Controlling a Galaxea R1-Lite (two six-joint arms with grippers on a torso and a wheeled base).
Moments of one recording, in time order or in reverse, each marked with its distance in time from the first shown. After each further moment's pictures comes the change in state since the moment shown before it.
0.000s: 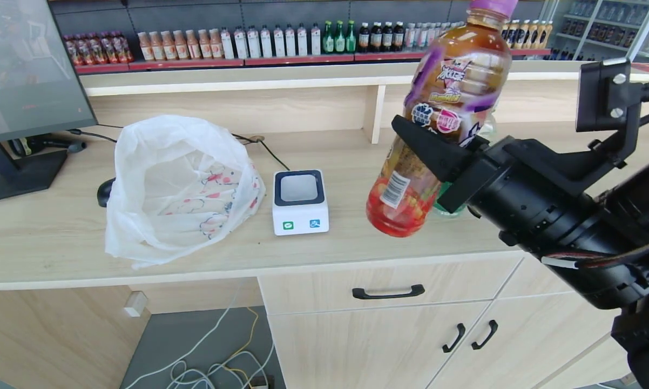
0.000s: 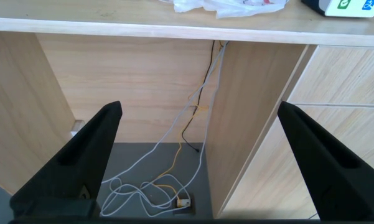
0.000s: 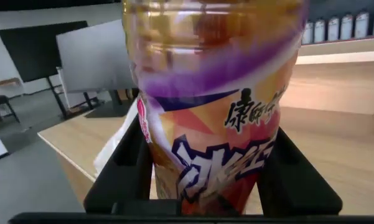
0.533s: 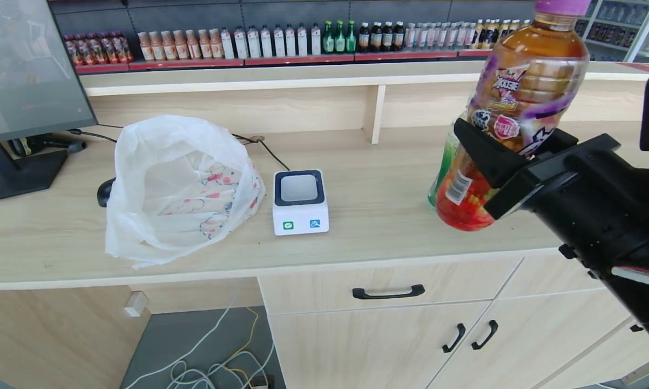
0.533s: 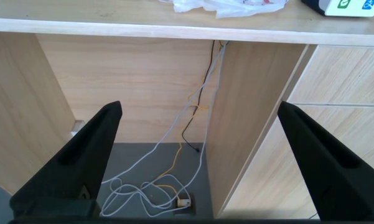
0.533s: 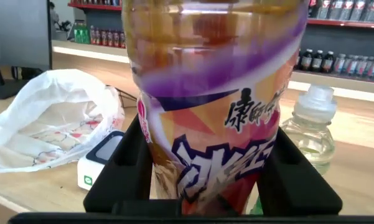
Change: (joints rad) left arm -0.001 0.000 0.000 0.000 0.000 0.003; right arm 0.003 -0.132 0.128 -0.010 -0.271 -0.379
